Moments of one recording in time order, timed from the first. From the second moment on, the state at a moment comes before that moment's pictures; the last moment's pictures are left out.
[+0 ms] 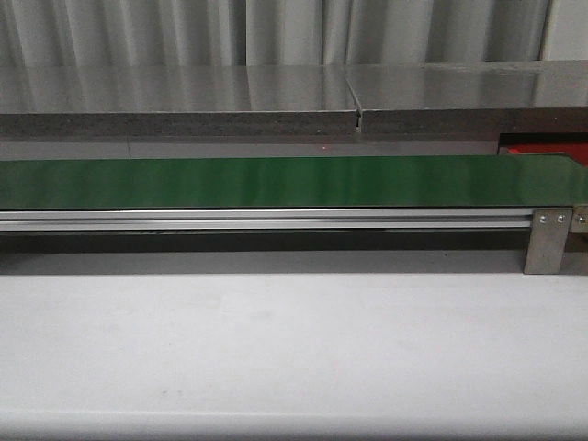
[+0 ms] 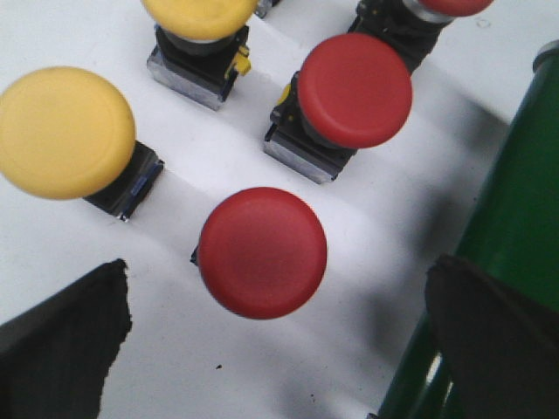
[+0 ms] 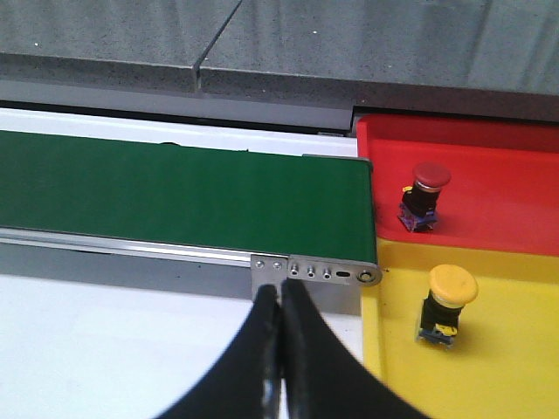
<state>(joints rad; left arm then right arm) 0.48 1.94 -1.36 -0.29 0.58 0.24 -0.14 0.37 -0.46 0.41 0.49 -0.38</state>
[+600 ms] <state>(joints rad) 0.48 2.01 -1.36 -0.29 0.50 0.24 -0.14 0.37 -0.46 0.41 0.49 -0.38</state>
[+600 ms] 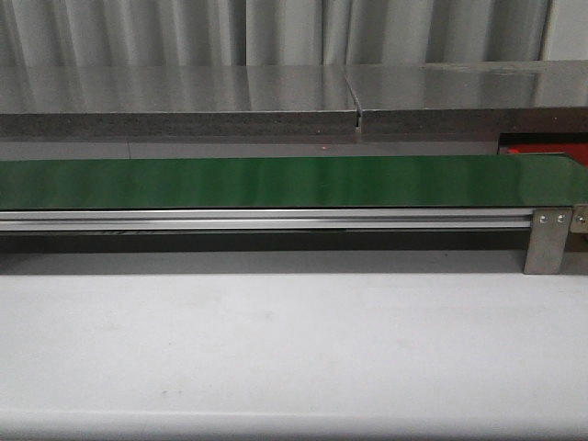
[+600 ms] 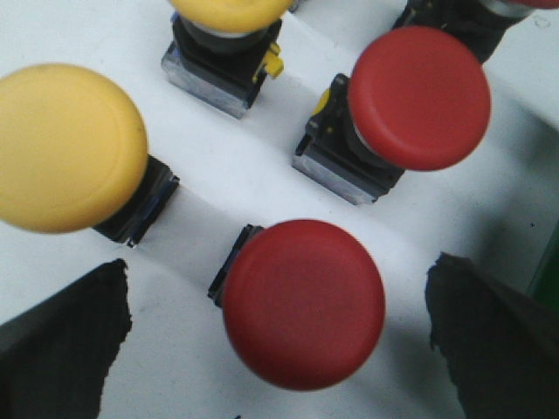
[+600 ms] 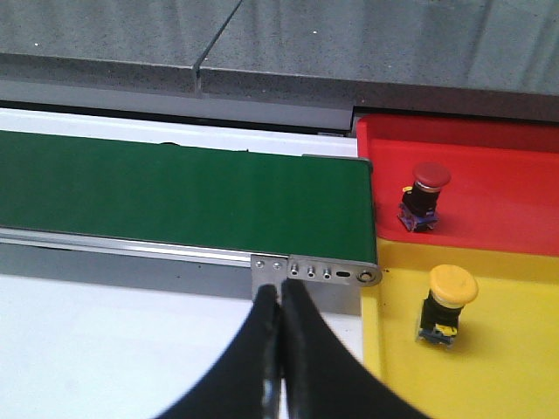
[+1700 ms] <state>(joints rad) 0.44 1.79 -1.36 -0.29 0.59 0.24 -0.14 0.37 -0.46 0.41 0.49 -0.38</state>
